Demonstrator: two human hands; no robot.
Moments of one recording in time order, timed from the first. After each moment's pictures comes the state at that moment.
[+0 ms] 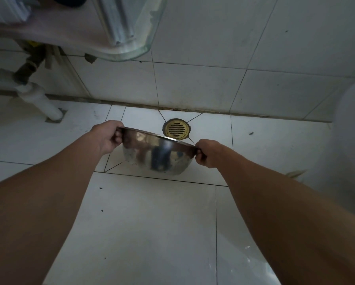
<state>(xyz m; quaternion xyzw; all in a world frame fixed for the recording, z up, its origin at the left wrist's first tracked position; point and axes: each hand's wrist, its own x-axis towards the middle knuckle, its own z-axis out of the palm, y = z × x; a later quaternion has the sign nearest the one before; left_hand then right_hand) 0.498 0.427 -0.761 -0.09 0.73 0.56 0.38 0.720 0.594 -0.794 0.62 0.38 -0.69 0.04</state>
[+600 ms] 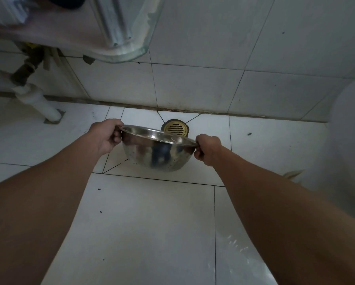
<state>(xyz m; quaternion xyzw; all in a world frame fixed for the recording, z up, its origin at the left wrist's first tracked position) 0.504 0.428 -0.751 -0.08 0.73 0.57 0.36 0.714 0.594 -0.792 0.62 0.41 -0.66 -0.05</state>
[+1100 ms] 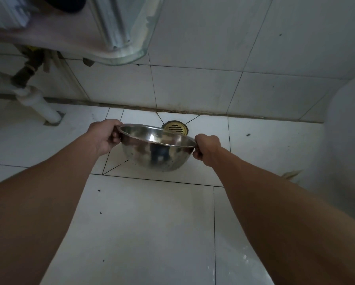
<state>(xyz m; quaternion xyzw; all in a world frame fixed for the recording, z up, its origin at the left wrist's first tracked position) 0.500 0.427 -0.750 -0.07 0.73 0.58 0.36 0.714 0.594 -0.789 0.63 0.43 -0.65 -0.06</state>
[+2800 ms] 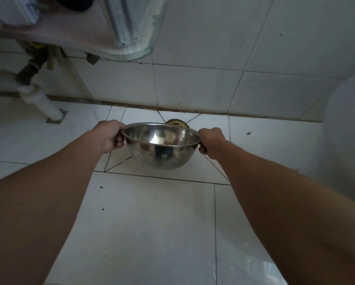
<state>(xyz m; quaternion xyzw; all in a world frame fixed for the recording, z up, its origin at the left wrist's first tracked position) 0.507 0.424 -0.749 -0.03 0.79 0.48 0.39 0.712 0.602 -0.780 0.62 0.51 -0.59 -0.06</state>
